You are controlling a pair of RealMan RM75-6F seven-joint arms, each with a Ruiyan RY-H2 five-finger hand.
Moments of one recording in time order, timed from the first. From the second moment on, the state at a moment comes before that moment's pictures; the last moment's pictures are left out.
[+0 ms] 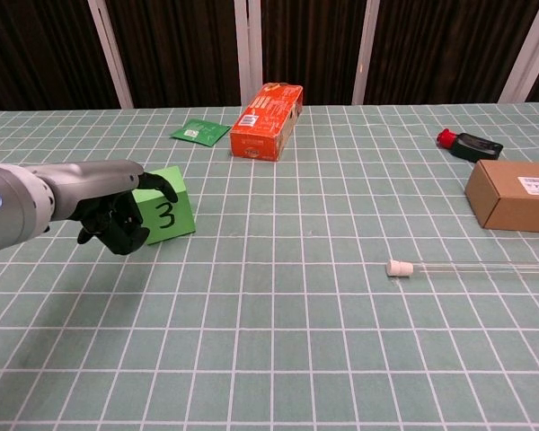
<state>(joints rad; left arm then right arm) -0.86 -1.57 -0.17 -1.96 0.45 1.36 0.84 0.04 -1.07 0.11 -1.67 -1.41 1.51 -0.05</state>
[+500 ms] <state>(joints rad) -0.88 -1.61 -0.20 -1.89 0.42 1.36 0.86 0.04 -1.07 0.11 -1.67 -1.40 1.51 -0.07</state>
